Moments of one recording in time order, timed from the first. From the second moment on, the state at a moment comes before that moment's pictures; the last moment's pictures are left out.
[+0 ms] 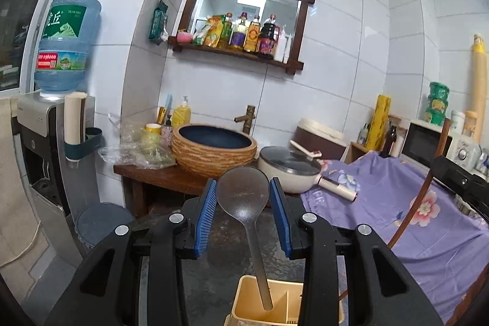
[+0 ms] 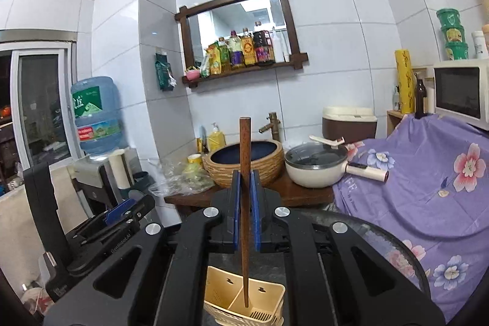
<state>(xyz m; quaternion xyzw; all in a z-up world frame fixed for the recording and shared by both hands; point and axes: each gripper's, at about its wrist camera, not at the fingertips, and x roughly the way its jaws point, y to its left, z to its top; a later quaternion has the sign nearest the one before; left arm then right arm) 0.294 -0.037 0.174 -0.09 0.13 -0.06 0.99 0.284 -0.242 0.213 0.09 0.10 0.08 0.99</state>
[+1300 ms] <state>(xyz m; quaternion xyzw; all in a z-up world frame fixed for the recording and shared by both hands) 0.262 -0.032 0.074 -0.02 0.23 -0.09 0.97 0.250 -0.236 0.085 0.03 0.19 0.07 0.98</state>
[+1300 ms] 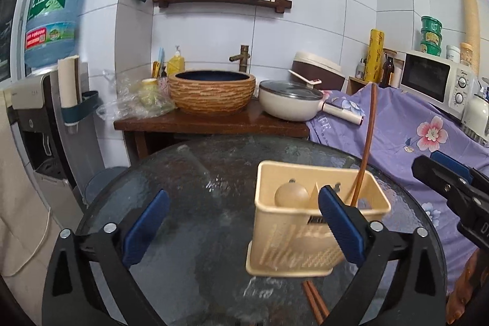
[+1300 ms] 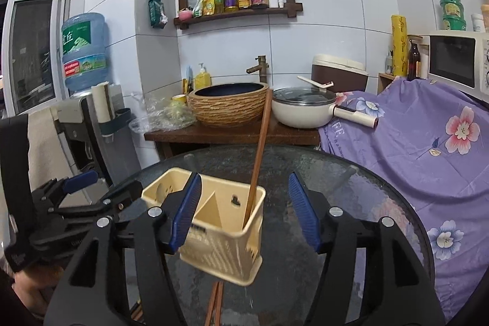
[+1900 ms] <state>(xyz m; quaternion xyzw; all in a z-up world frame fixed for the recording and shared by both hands) 0.197 0.017 -0.001 0.02 0.35 -0.07 0.93 0.202 -0.220 -0.008 0.02 0.34 0.11 0.93</state>
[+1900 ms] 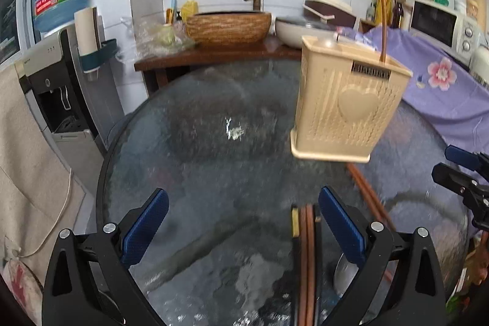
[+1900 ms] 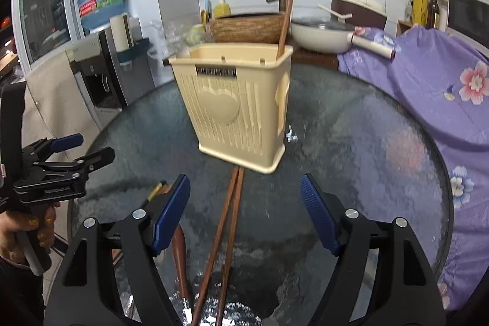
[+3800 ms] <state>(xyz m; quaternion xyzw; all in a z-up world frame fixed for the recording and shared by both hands) 0.183 0.008 -0.057 0.03 0.46 -0.16 0.87 0.192 -0.147 -0.078 -0.08 0.47 0.20 0.86</state>
